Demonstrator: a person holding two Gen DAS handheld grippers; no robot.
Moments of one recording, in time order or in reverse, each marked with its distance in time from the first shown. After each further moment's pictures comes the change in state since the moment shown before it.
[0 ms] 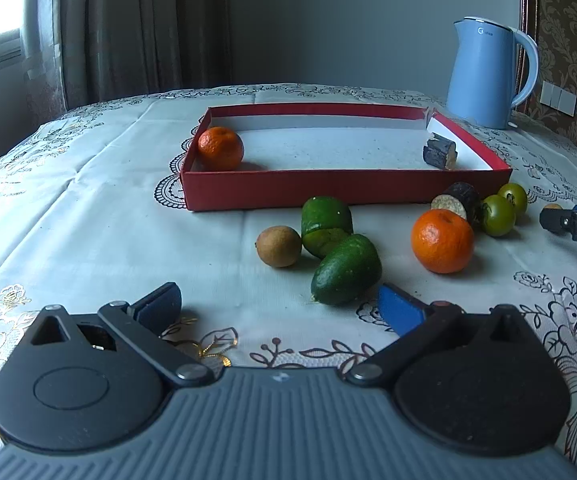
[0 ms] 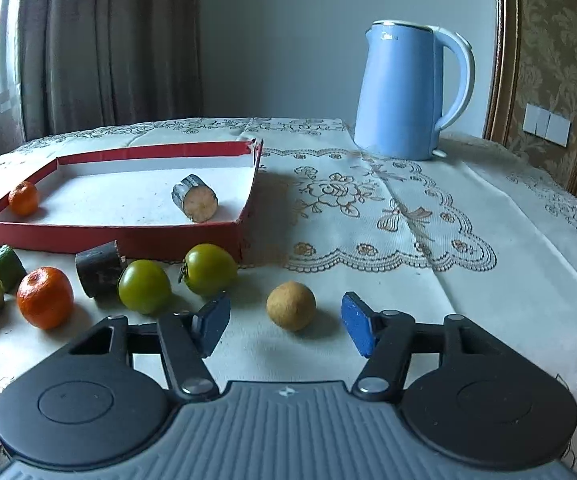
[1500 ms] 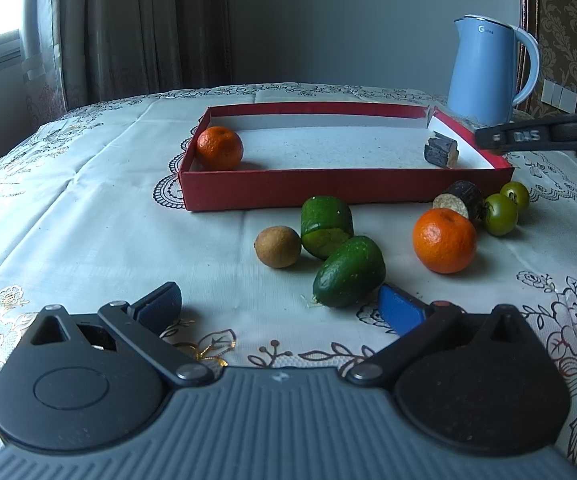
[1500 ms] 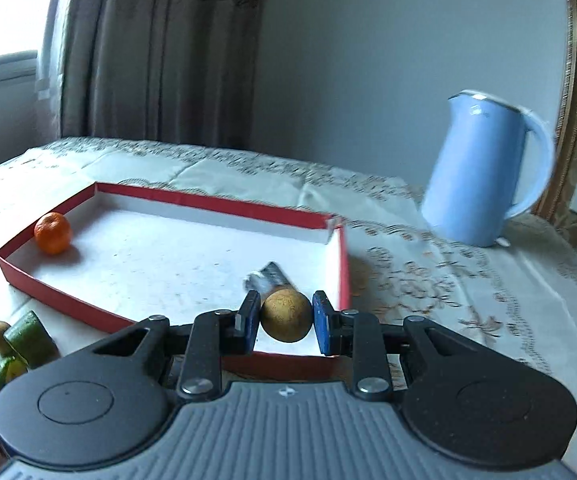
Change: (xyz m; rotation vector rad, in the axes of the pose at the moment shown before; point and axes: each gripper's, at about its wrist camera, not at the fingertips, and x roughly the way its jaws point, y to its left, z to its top) left arm 0.002 -0.003 0.001 0.006 0.003 0.007; right arm 0.035 0.067 0.064 -0.154 -0.064 0.076
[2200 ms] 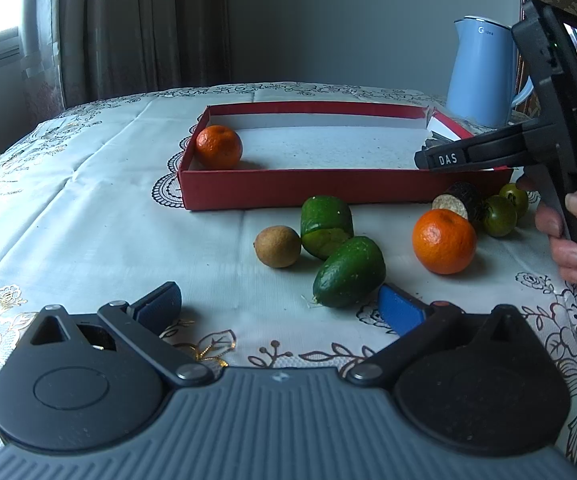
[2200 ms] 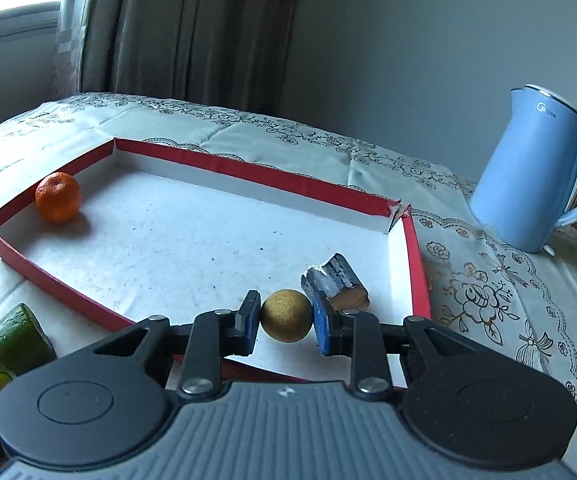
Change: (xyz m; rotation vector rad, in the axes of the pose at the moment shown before) left arm 0.001 0.000 0.000 -0.005 0.001 -0.006; right arm 0.047 0.037 0.003 -0.090 0.083 0.035
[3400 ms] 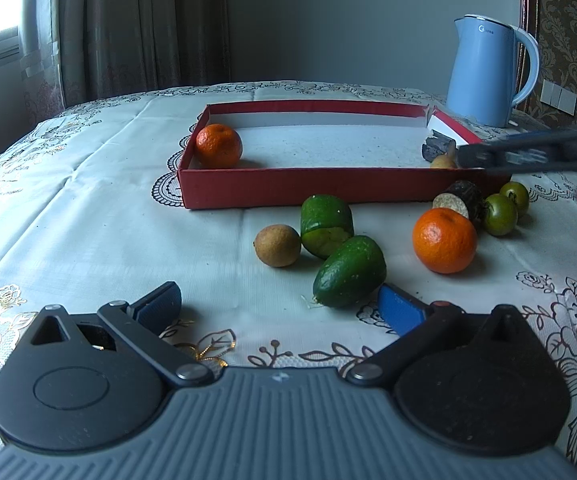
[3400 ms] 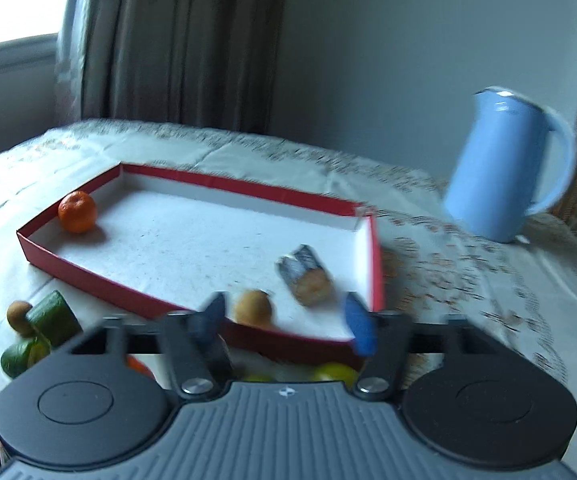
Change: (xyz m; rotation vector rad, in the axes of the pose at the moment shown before) left arm 0.000 0.001 0.000 -0.001 0.000 0.000; right arm -0.061 -0.020 -0.023 0.064 -0.075 -0.021
